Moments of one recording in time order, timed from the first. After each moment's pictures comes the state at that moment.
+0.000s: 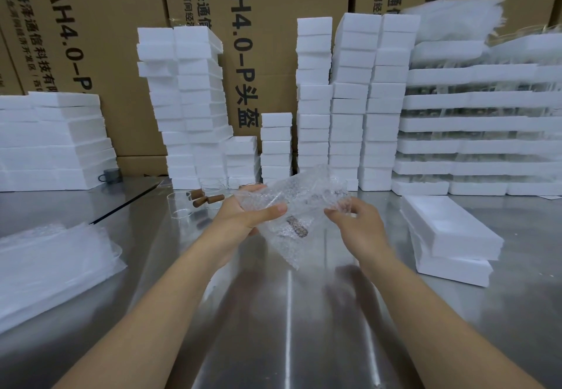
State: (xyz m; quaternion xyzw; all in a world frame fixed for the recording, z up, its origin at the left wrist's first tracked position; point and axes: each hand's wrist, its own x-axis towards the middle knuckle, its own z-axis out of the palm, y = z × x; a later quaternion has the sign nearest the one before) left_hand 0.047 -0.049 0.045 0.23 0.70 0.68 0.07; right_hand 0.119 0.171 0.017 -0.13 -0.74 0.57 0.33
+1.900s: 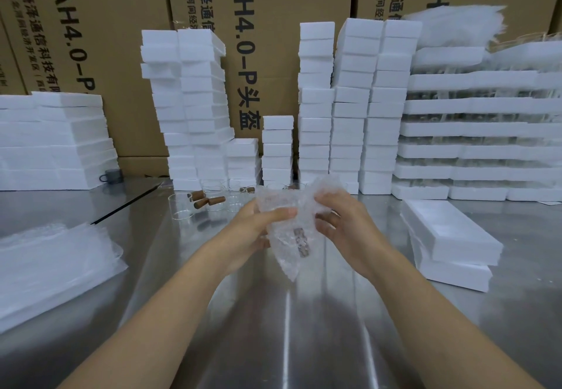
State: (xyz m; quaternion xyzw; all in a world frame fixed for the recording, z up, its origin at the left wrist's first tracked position) left_hand 0.051 -0.036 0.041 0.29 0.64 0.69 0.17; right_hand 0.135 0.150 0.047 0.04 -0.60 0.78 0.16
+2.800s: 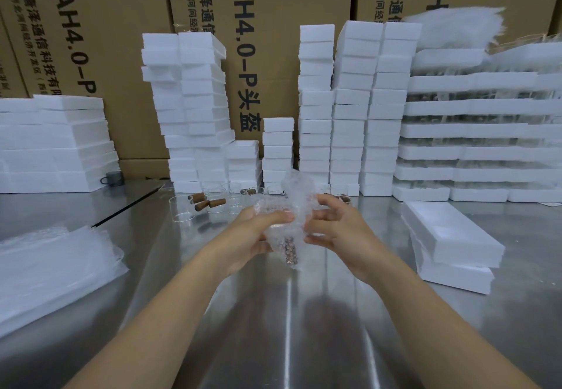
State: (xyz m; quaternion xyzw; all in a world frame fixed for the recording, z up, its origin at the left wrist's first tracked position) left_hand 0.046 -0.038 0.038 0.28 0.64 0.69 0.19; right_hand 0.131 0.149 0.039 0.04 -0.67 0.72 0.14
